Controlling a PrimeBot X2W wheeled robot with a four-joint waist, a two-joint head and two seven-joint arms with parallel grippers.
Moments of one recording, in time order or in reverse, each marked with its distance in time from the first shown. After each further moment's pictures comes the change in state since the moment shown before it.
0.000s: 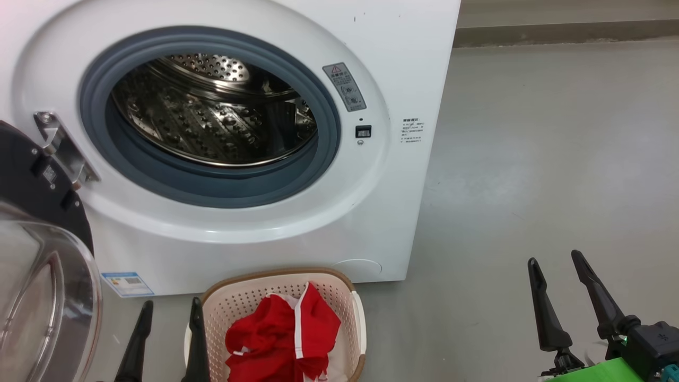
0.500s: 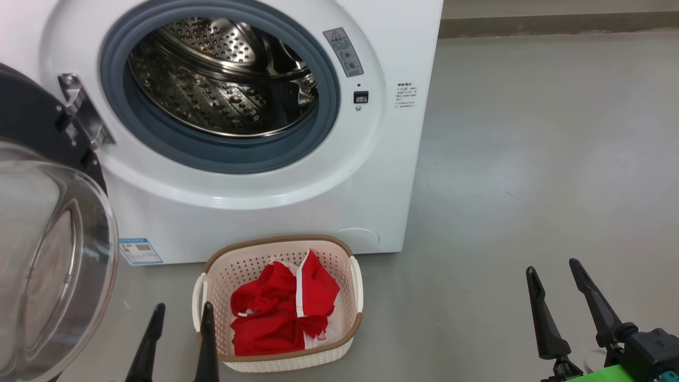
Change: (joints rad) left arm 0.000 0.008 -0.025 0.005 0.001 -0.010 0.002; right arm 0.021 0.000 0.004 0.003 0.000 0.000 0.000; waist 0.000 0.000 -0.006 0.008
